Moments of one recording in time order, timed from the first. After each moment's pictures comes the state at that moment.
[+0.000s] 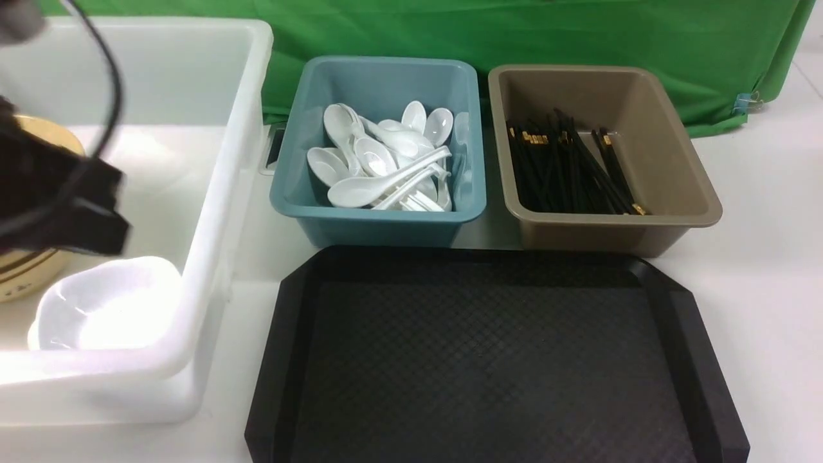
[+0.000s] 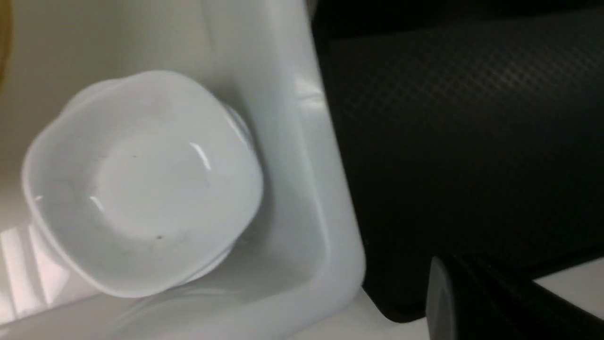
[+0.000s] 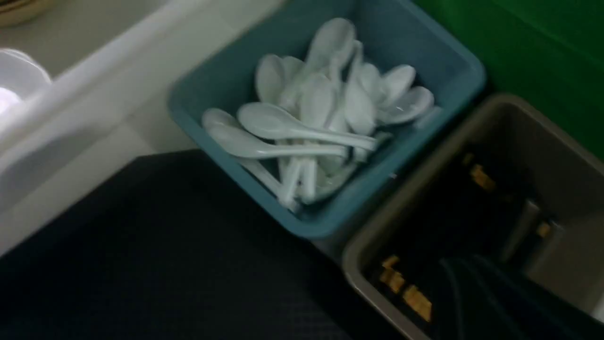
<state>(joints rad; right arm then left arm) 0.51 1.54 -1.92 0.04 1.15 -0.20 -0.13 1.11 -1.21 -0.25 1.22 0.11</state>
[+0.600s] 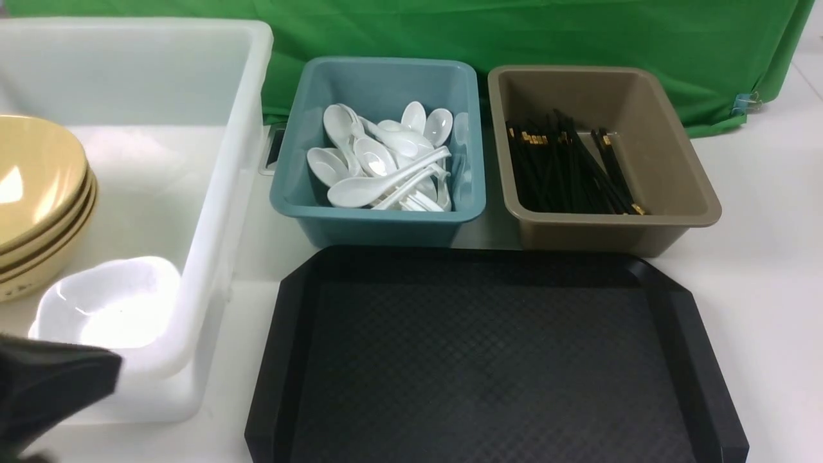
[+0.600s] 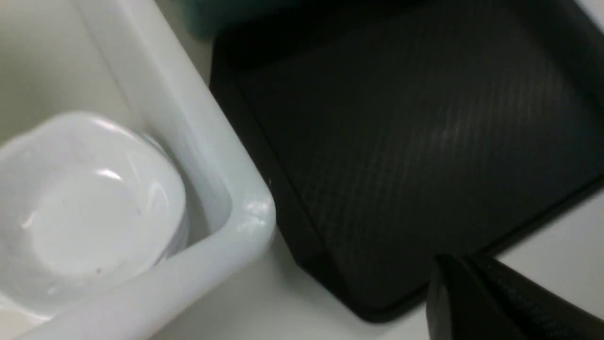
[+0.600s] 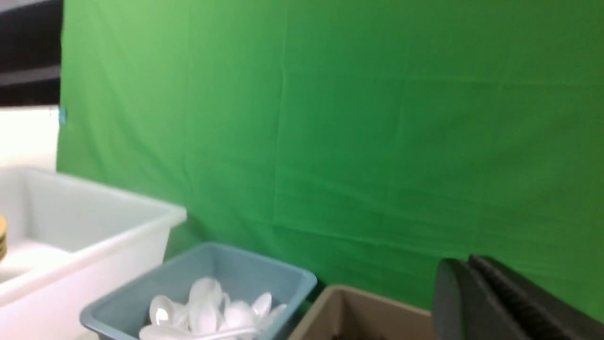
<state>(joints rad) 0.39 0.32 -0.41 -0.03 -0.10 -0.02 -0.26 0.55 -0.77 -0.28 0.93 0.21</state>
